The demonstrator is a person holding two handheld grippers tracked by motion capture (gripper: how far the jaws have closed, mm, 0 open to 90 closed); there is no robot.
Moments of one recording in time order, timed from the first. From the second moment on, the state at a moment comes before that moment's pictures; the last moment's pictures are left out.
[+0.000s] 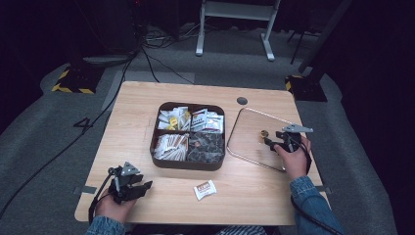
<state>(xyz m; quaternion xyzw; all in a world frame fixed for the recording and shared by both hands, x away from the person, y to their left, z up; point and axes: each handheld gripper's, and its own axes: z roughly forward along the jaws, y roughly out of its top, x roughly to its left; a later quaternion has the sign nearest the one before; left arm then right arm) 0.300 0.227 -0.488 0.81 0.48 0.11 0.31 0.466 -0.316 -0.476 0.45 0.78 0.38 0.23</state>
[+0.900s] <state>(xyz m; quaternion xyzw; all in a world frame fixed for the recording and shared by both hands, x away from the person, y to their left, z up) 0.291 0.242 -0.502 0.81 0.46 0.17 0.33 0.499 -0.304 -0.499 0.43 0.80 0.38 0.21</state>
